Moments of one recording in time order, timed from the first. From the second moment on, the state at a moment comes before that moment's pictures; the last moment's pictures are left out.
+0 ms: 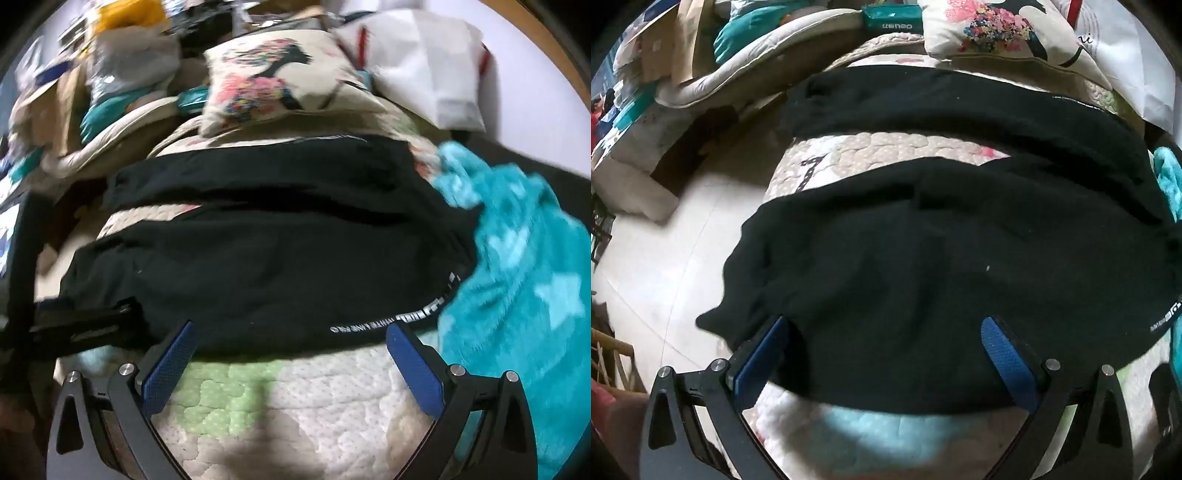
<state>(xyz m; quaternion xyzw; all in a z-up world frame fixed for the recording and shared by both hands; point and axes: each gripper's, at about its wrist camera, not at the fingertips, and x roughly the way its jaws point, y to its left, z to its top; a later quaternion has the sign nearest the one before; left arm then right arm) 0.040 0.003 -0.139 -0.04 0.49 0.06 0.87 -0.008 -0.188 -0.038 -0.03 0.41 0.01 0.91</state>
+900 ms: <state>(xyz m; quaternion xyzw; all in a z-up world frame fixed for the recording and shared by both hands) 0.028 0.001 -0.060 -0.03 0.48 0.04 0.88 -0.008 -0.187 -0.048 0.03 0.44 0.05 0.90</state>
